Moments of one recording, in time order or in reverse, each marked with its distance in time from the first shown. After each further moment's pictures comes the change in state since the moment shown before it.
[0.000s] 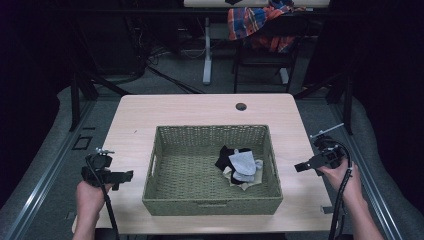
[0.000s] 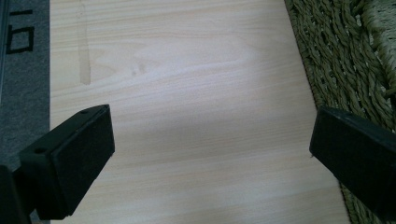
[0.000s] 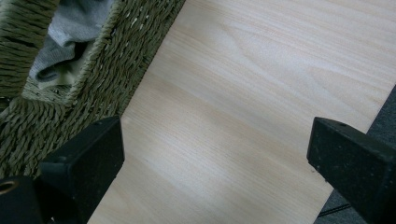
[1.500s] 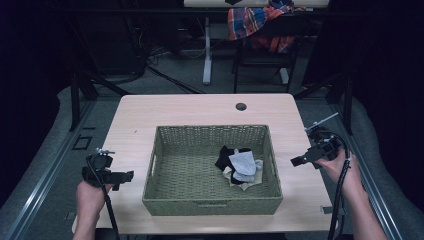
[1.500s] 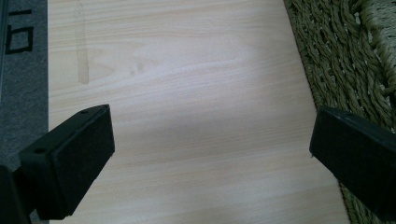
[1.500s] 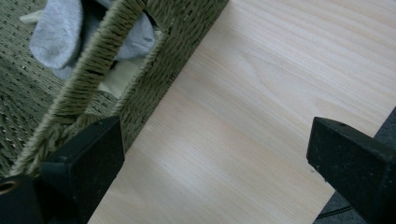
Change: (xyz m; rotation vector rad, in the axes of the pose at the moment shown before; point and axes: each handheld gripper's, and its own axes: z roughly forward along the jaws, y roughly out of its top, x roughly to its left) left arm -0.001 0.000 0.000 0.005 -0.003 0.006; right arm 0.024 0.026 -0.021 0.019 -0.012 -0.097
